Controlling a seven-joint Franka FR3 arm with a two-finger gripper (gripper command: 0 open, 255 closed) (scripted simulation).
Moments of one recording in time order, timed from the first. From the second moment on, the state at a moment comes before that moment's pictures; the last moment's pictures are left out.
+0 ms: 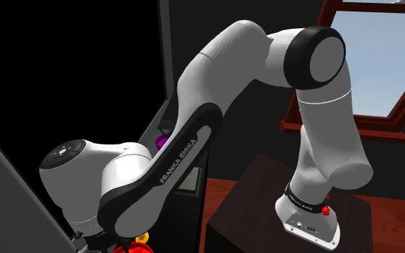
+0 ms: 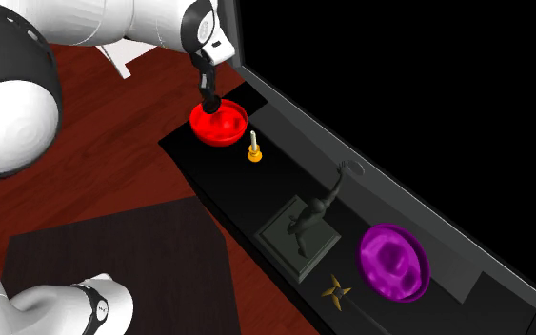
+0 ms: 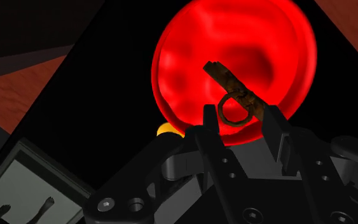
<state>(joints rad) 0.52 0.47 0.46 -1.88 -0.18 2.26 1.35</state>
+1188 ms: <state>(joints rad) 0.55 0.55 0.44 -1.89 -0.22 2.35 1.37</state>
